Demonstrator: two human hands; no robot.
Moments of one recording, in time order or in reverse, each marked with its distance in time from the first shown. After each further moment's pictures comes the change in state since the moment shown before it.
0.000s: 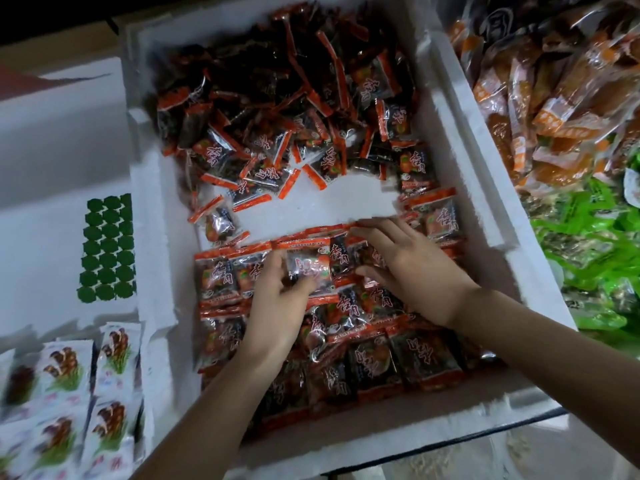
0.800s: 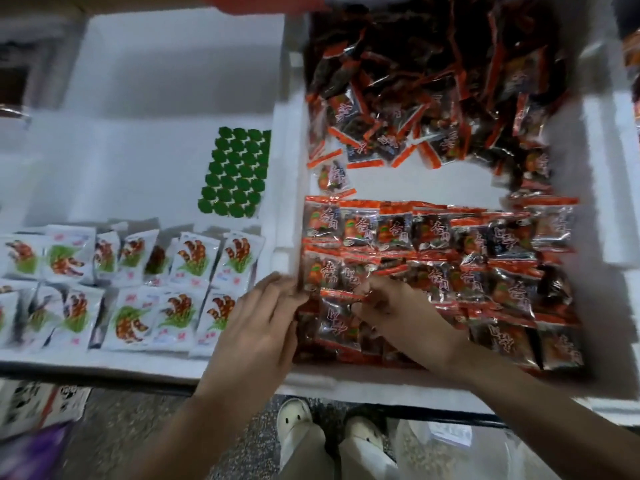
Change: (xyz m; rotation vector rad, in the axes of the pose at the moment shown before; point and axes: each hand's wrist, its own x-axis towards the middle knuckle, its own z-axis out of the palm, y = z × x) left_hand -0.101 -0.096 -0.124 0.943 0.125 0.502; right_hand -0.012 -0.138 0.039 0.685 -0.401 0.284
